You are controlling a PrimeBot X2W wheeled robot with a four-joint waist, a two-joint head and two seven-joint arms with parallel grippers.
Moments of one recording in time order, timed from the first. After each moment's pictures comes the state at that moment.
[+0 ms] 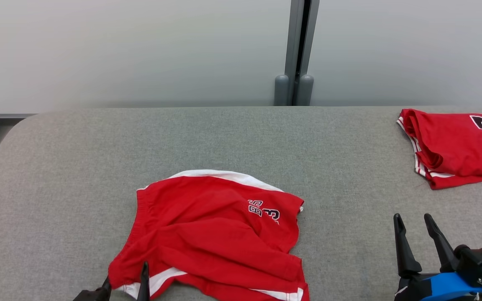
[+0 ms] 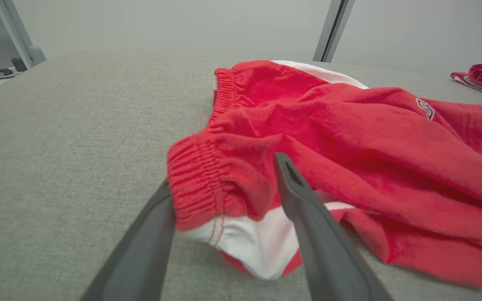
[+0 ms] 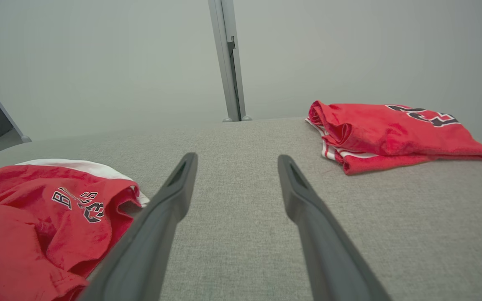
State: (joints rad) left arm 0.06 0.13 -0.15 0.41 -0.25 -0.07 -0.25; right arm 0.01 -0.05 -0.08 0.22 0.17 0.13 -0.21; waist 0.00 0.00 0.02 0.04
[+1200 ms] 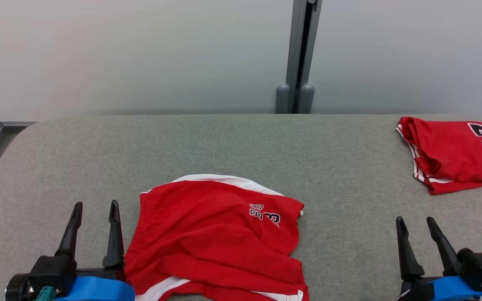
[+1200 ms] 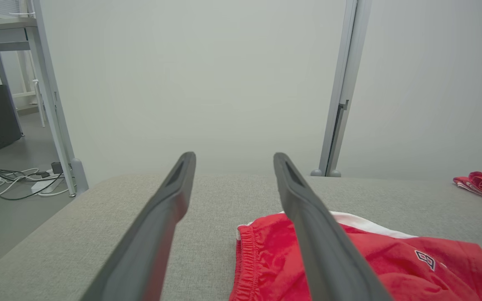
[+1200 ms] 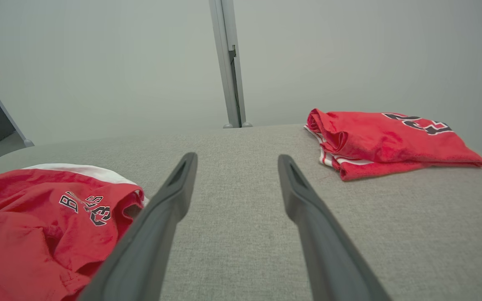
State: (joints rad) left arm 0.02 0.16 -0.08 0.15 -0.23 -0.03 -0.26; right arm 0.03 -0.05 -0.09 0.20 0.17 0.13 -0.20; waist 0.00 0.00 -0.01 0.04
